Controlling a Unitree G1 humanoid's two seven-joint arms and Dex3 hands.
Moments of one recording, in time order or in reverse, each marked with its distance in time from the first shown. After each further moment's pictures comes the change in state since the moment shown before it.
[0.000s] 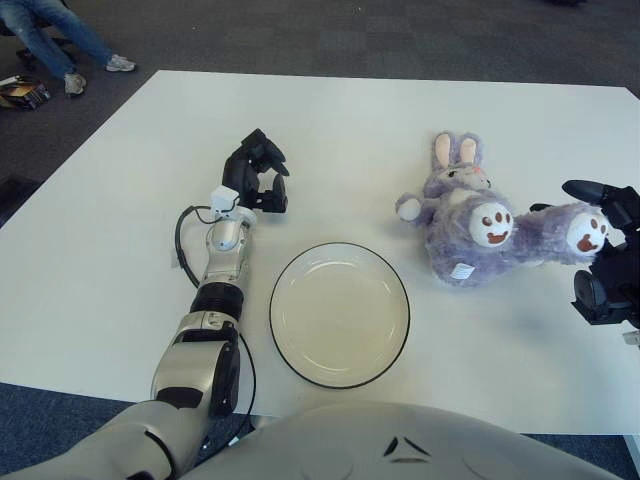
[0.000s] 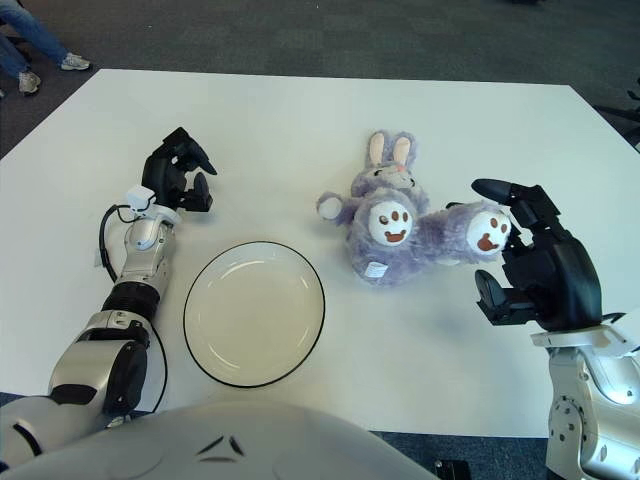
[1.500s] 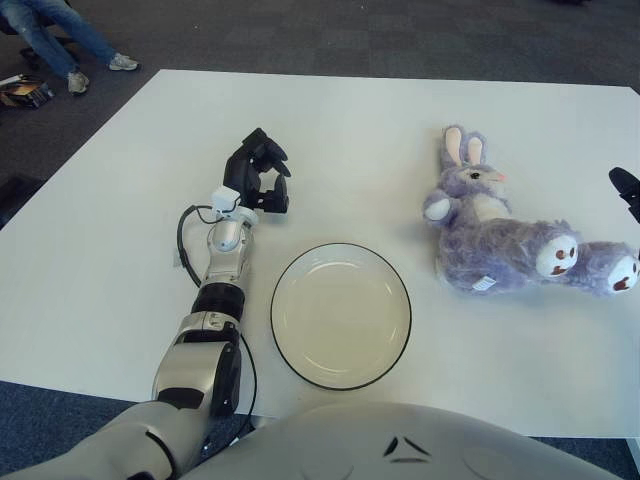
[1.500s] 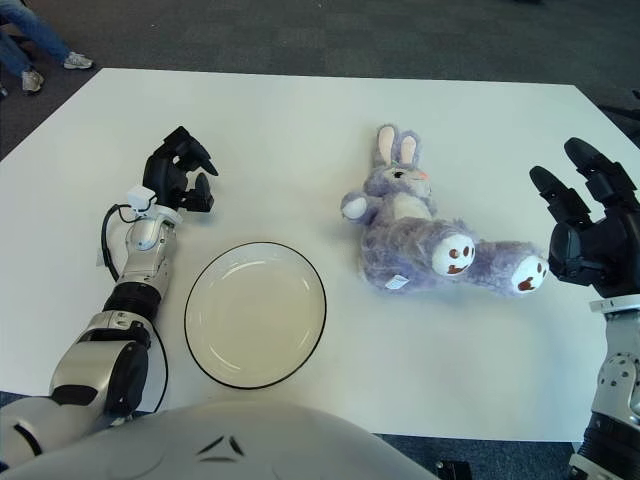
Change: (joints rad) left arm 0.002 -0.005 -0.002 -0.010 -0.012 -0.007 -0.005; right arm -0.262 -0.175 -0.126 0.413 0.019 0.034 -0.003
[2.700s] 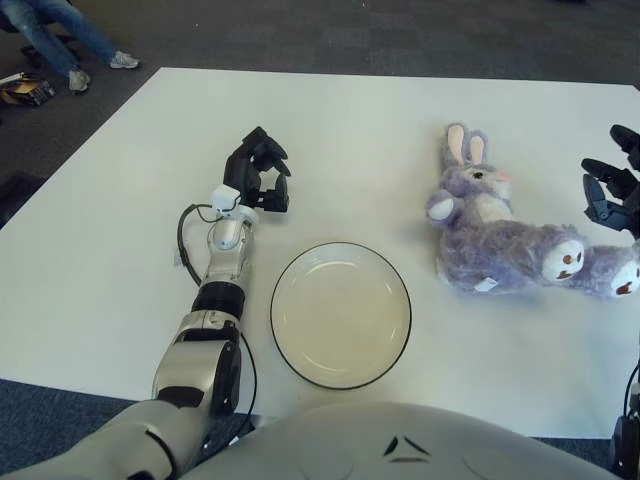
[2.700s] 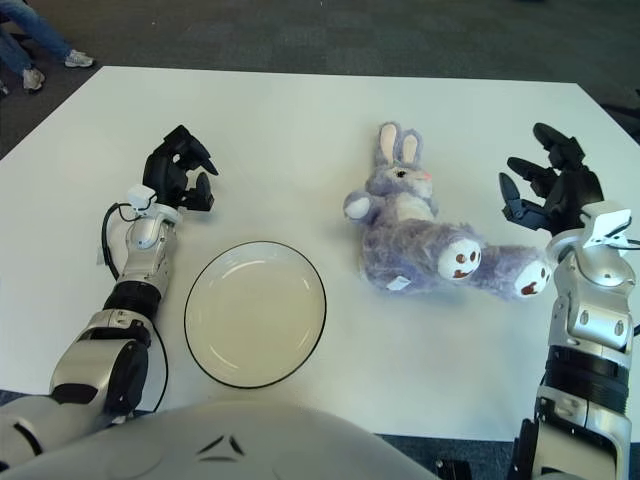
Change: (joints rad) left arm -0.005 0.002 -0.002 0.007 -0.004 -0.004 -0.003; right arm -0.225 -0.023 0.237 0.100 -0.416 0.005 -0.290
